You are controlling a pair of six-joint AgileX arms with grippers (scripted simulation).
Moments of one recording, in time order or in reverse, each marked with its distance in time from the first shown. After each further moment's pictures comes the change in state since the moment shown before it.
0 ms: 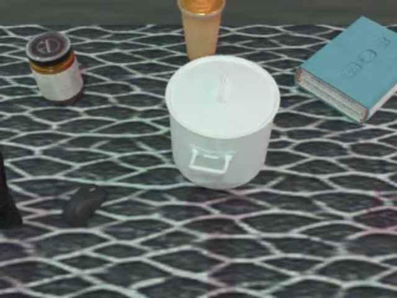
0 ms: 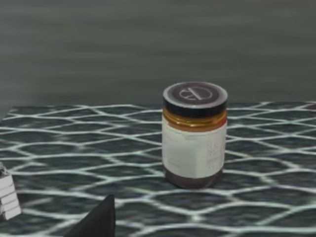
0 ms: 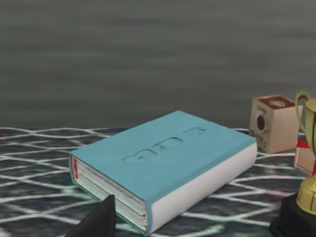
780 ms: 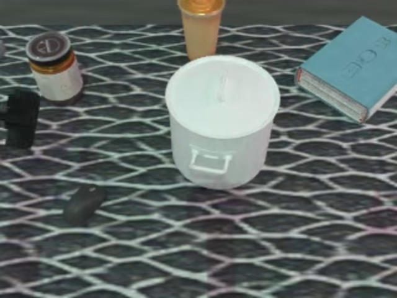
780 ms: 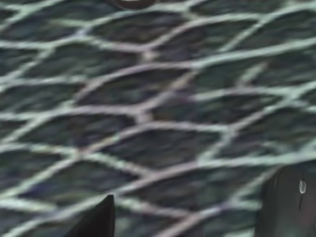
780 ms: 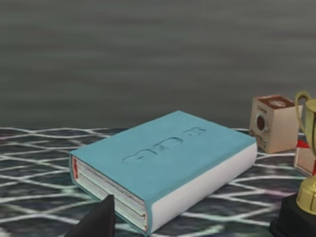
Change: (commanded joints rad) left arm -0.018 1.082 0.868 -0.624 0.105 0.167; right arm 0.000 0.000 0.000 0.000 0.000 0.000
